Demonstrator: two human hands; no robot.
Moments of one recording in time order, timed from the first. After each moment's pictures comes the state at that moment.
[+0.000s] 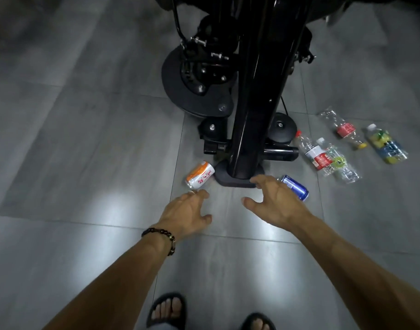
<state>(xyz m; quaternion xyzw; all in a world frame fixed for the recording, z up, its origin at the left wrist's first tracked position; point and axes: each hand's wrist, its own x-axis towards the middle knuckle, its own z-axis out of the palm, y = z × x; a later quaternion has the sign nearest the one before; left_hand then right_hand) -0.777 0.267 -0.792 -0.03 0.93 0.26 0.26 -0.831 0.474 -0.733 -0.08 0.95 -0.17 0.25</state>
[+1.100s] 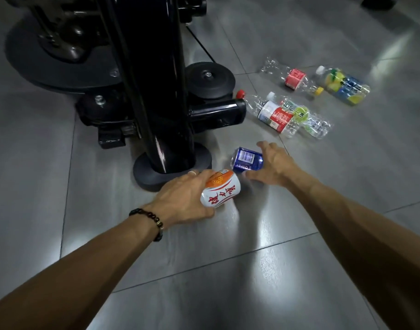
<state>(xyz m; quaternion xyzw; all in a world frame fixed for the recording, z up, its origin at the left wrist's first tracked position) -0.899 0.415 -0.994 0.22 0.93 0.22 0.19 -0.940 0.658 -1.004 0.07 0.97 -0.12 0.18</state>
